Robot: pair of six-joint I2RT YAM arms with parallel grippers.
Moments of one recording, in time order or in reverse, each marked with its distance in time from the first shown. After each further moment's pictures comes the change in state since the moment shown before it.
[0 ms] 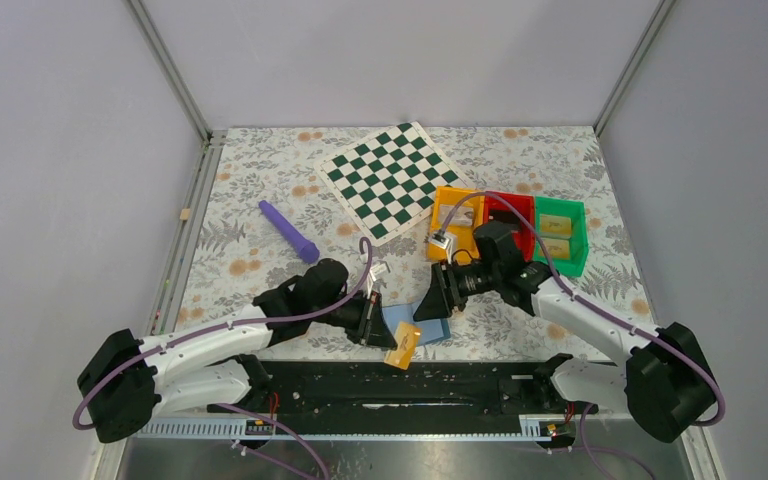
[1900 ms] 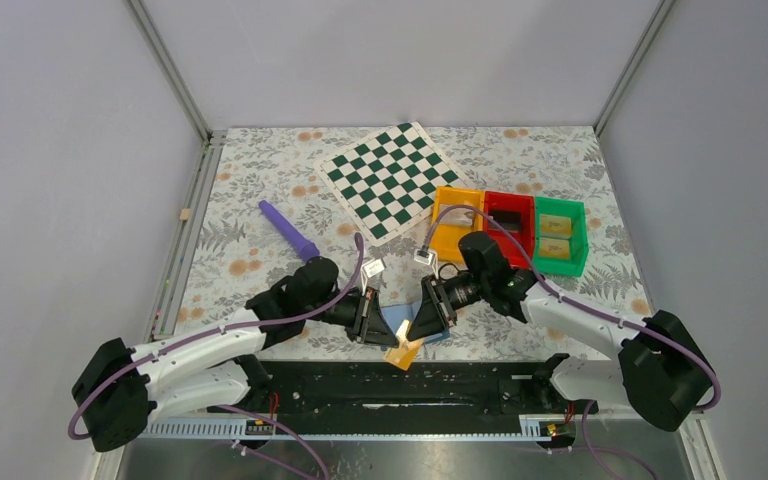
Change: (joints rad) left arm 0.032 -0.053 -0.024 0.102 0.099 -0.038; right arm 0.118 0.055 -0.048 0.169 -0.170 0.063
